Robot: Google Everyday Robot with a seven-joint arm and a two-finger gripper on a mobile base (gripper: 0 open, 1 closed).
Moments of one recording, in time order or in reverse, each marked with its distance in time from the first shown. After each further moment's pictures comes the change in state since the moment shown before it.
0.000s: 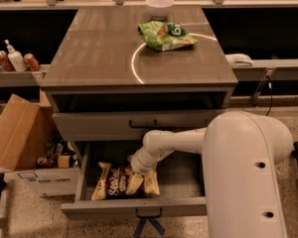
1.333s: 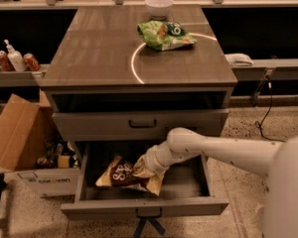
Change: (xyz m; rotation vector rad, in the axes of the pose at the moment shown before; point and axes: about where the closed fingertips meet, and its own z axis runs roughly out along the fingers) arm -0.015 0.020 -0.079 0.087 -0.189 -0.068
